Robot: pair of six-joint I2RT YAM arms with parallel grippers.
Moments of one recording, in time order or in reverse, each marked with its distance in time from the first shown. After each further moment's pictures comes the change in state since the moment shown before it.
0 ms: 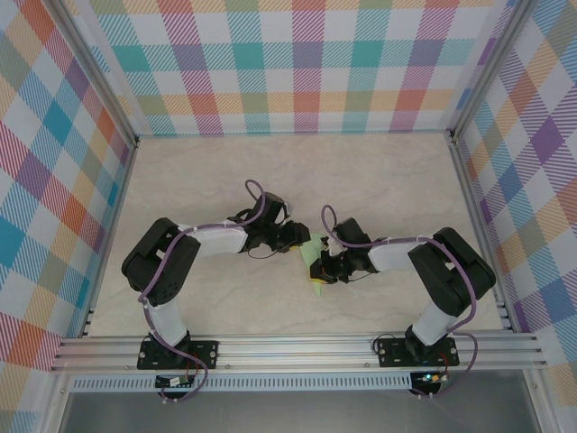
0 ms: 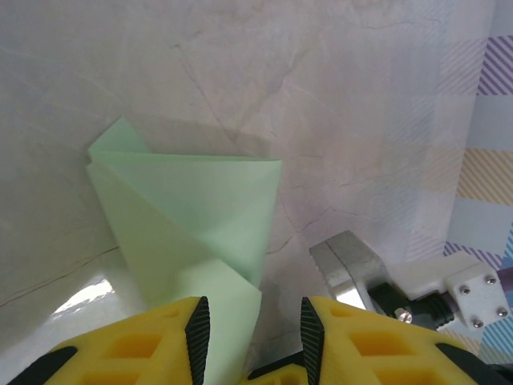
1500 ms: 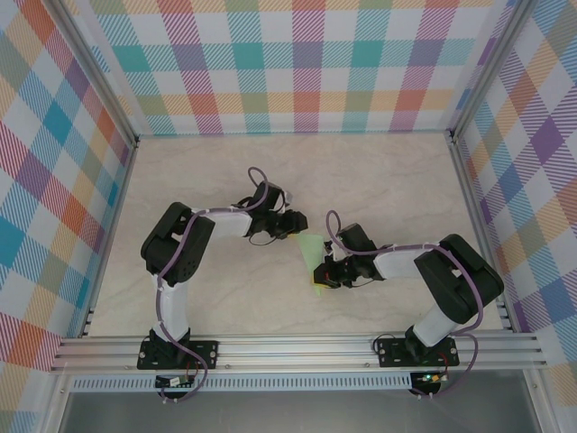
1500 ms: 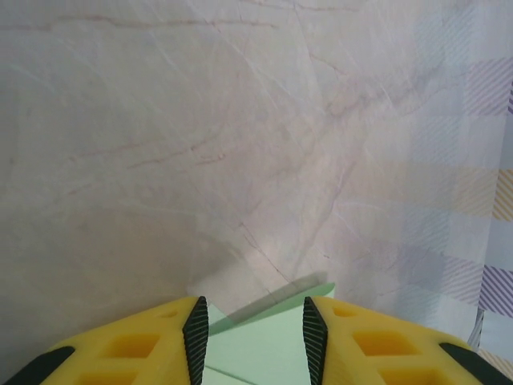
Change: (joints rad) left arm 0.106 0.194 0.166 -0.025 0.030 0.173; right arm 0.000 -0.061 -0.084 0.048 -0.002 -0.008
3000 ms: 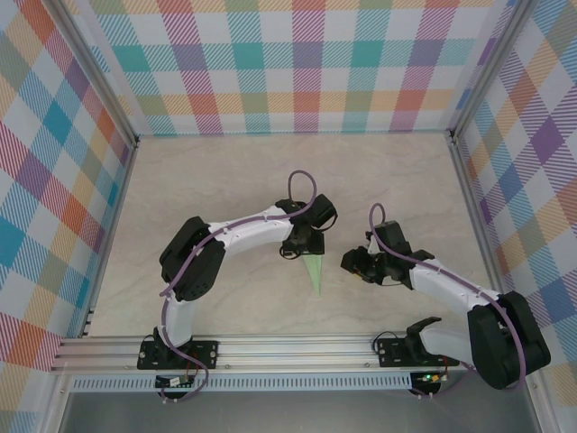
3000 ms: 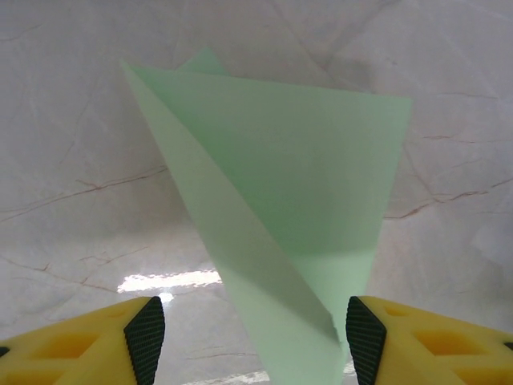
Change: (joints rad) left arm -0.353 0.000 0.385 -0.851 -0.571 -0.100; right arm -0.201 -0.428 -0.077 -0.307 0.247 0.038
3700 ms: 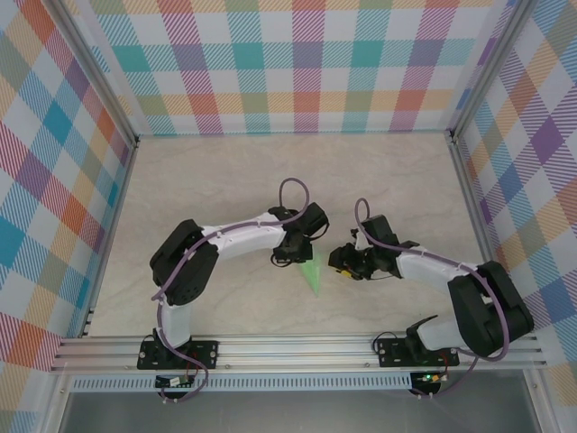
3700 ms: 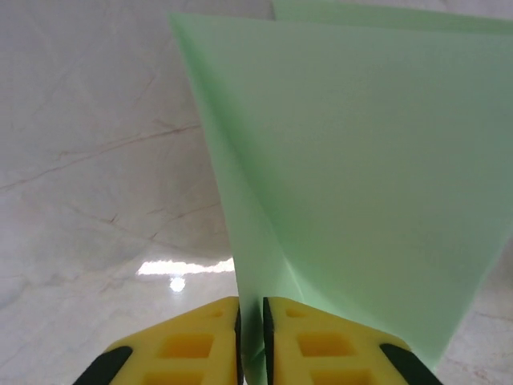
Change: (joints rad) left arm 0.000 -0.087 -0.155 0.034 -0.014 -0.021; right arm 0.053 0.209 0.088 0.097 -0.124 -0.007
